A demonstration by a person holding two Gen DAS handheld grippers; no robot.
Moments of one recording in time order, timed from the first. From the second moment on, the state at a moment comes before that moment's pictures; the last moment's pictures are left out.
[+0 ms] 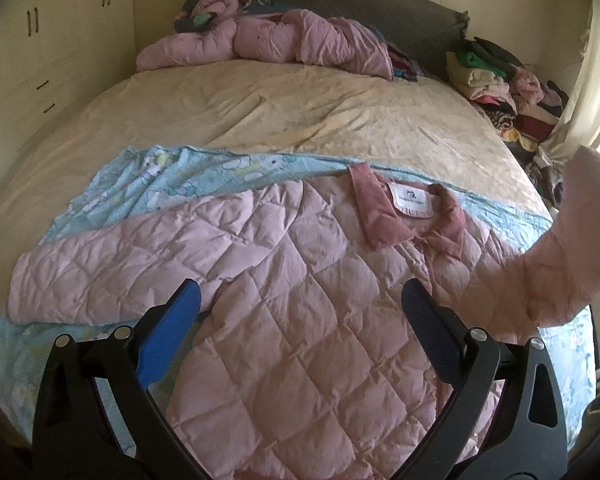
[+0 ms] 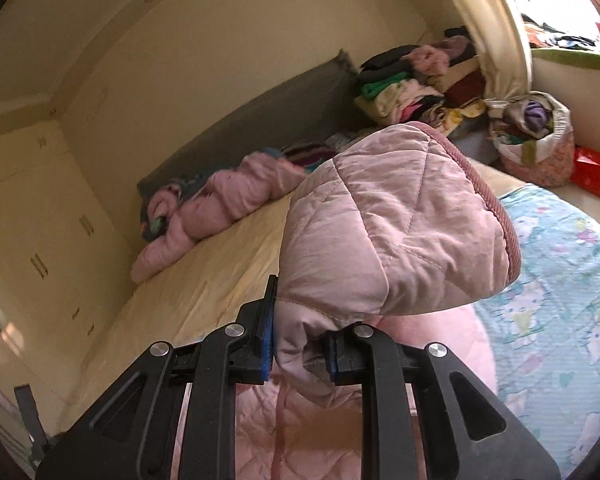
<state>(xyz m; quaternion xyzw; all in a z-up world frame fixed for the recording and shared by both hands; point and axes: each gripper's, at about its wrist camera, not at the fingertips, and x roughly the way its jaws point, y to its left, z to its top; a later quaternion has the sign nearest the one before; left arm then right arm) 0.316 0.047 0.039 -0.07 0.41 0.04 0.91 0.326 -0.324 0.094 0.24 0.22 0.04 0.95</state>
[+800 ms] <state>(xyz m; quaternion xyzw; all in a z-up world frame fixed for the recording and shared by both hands) 0.352 0.061 -0.039 -0.12 0.45 -0.02 0.88 0.367 -0.154 -0.074 0.16 0.40 0.12 0.89</state>
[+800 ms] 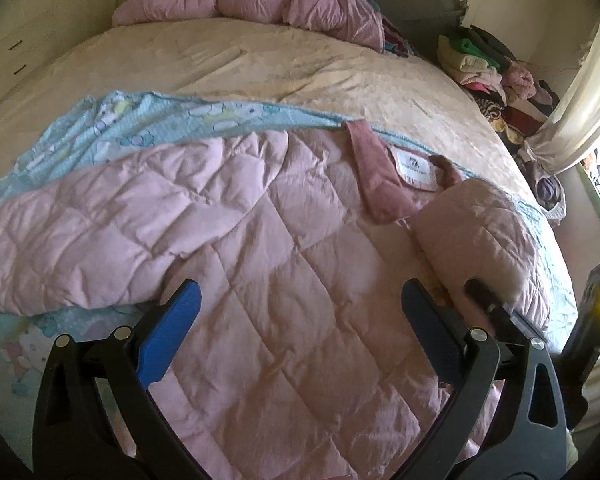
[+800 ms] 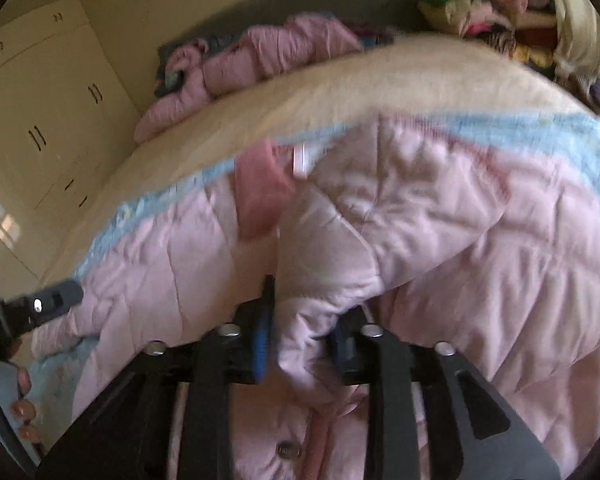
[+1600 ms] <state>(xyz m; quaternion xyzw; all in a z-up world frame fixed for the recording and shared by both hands) 0.365 0.095 -0.043 -0.33 0.45 -0.11 0.82 0.332 -0.075 -0.067 0.00 0.41 0.21 0.89</state>
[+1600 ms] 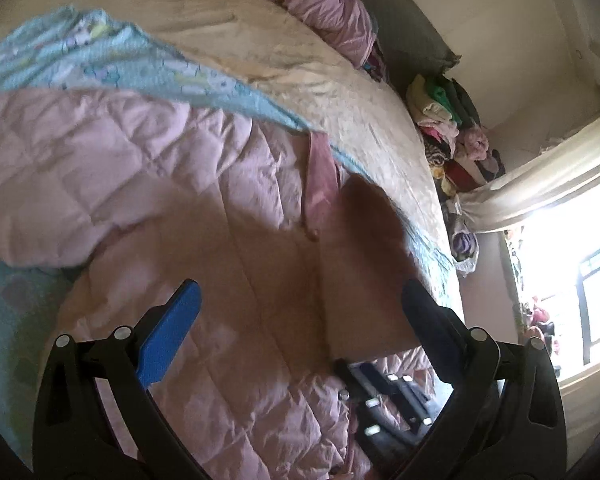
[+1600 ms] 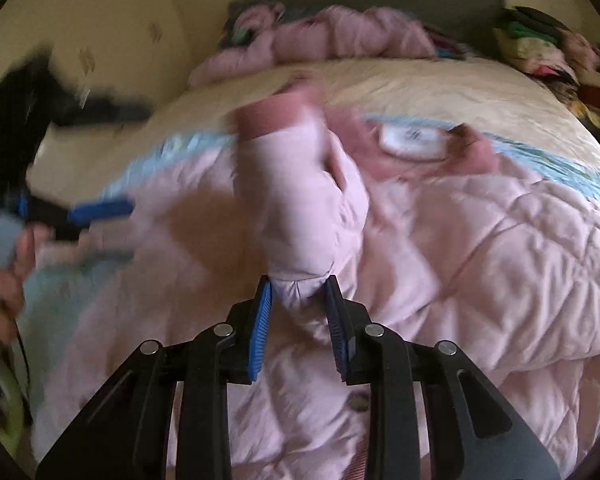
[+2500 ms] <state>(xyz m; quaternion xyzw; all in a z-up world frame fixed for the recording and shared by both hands) 0.380 0.058 -0.027 -0.23 0.41 -0.10 0.88 0.258 -0.224 -0.030 0.10 0.40 0.13 0.90</state>
